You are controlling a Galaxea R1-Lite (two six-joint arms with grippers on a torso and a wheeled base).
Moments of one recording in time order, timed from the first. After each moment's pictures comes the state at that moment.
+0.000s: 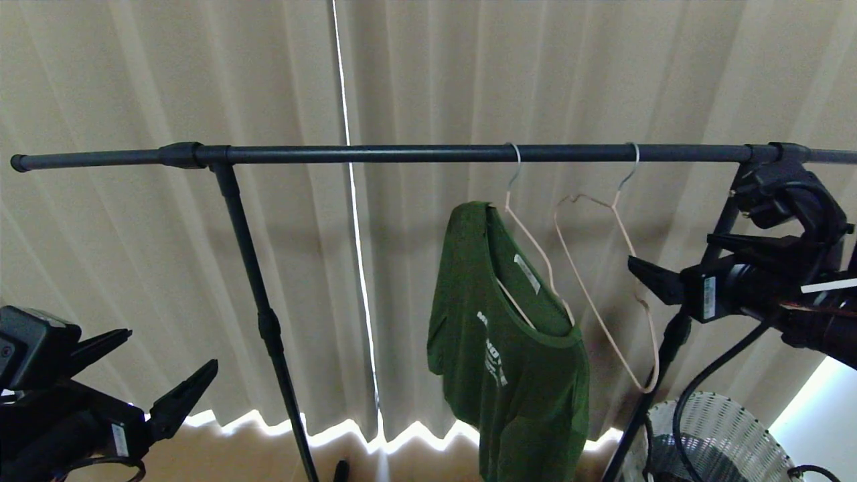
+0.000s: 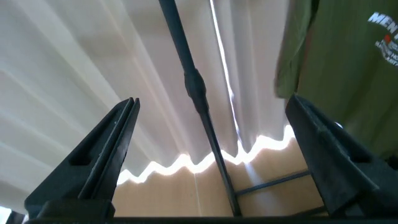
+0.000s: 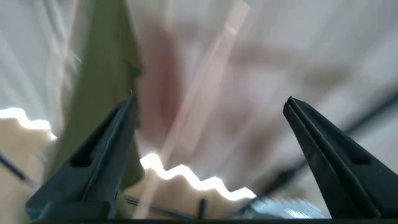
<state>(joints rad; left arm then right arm) -0.18 1.12 -0.14 -0.78 0.03 0.26 0.37 1.37 -0.67 -0.44 -0.28 -0.12</state>
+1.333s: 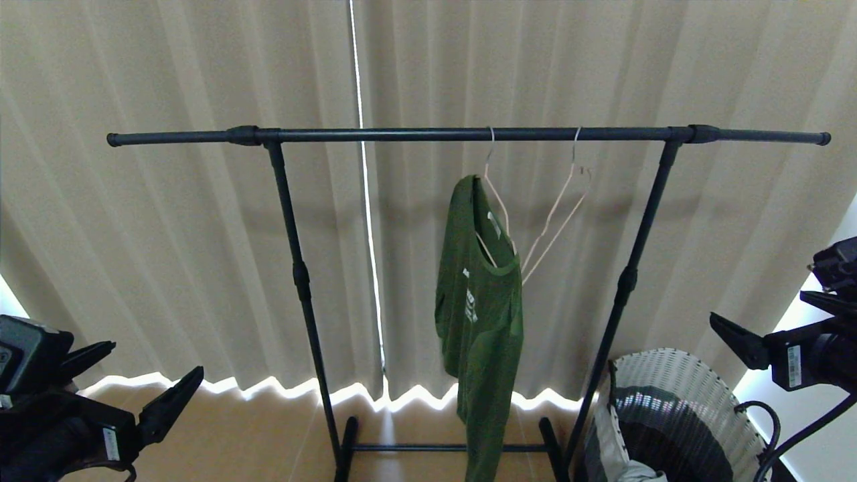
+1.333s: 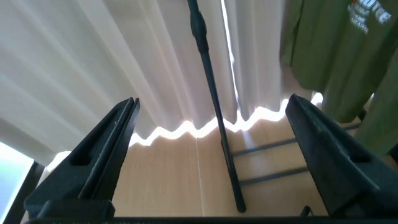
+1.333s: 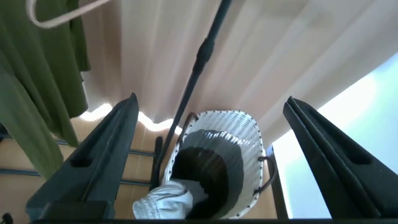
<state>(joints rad) -0.11 1.11 -0.11 -0.77 0.03 0.26 0.18 1.19 -0.43 -0.45 -0.28 -0.20</state>
